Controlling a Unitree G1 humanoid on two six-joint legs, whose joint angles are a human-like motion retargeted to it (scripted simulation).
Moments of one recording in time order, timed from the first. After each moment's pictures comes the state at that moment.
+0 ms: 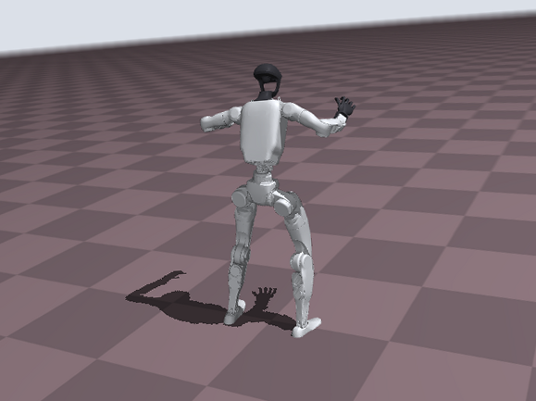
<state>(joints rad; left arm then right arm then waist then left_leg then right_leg) 0.09 1.40 0.33 -0.06 -0.17 -0.44 0.38 0.08 -1.07 -0.37 -0.20 0.35 -0.43 -0.43 0.08 -0.16 0.49 0.08 0.12 0.23 0.21 -0.38 -0.01 -0.11 -0.25 -0.06 0.47 -0.36 0.10</state>
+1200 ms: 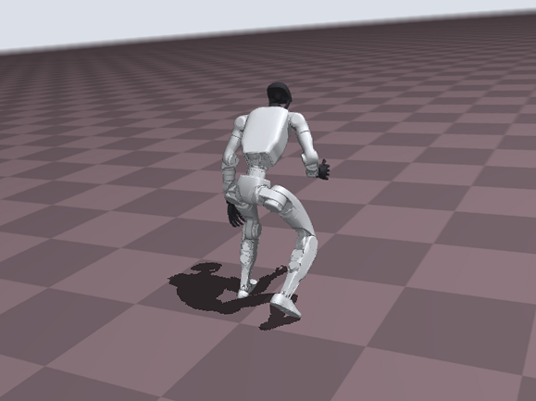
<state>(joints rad) -0.47 0.43 -0.55 1.13 -0.39 -0.34 0.16 -0.40 -0.42 0.23 0.06 0.38 -0.45 -0.56 0.23 -0.16 0.52 -1.03 0.28 0.20 1.05 -0.55 0.11 -1.01 -0.14 0.13 1.56 -0.25 0.01</state>
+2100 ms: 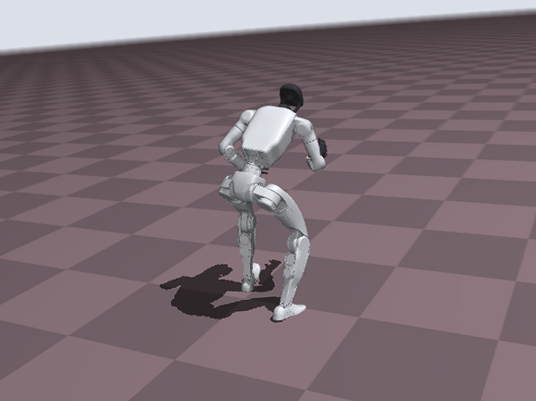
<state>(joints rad) -0.34 0.49 -0.27 -0.04 -0.39 -0.48 0.43 -0.99 -0.56 0.39 0.07 0.15 -0.35 -0.75 0.18 -0.04 0.52 -1.16 0.27 0.28 0.78 -0.45 0.04 -1.07 -0.17 0.01 1.09 -0.41 -0.01</state>
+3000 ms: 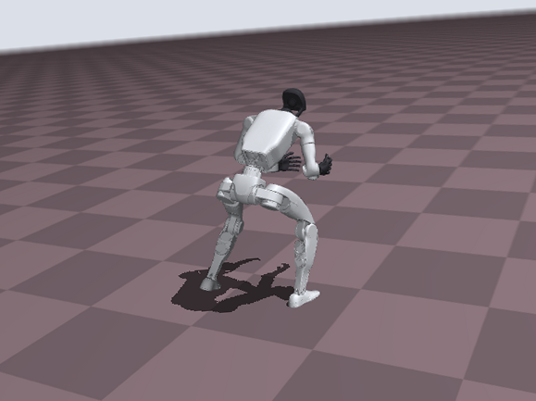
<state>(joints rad) -0.88 0.49 -0.55 0.13 -0.33 -0.44 0.44 -0.60 -0.46 0.23 -0.13 0.30 -0.39 -0.62 -0.01 0.03 0.52 -1.15 0.29 0.01 1.52 -0.49 0.01 -1.31 -0.26 -0.02 1.17 -0.32 -0.07</state>
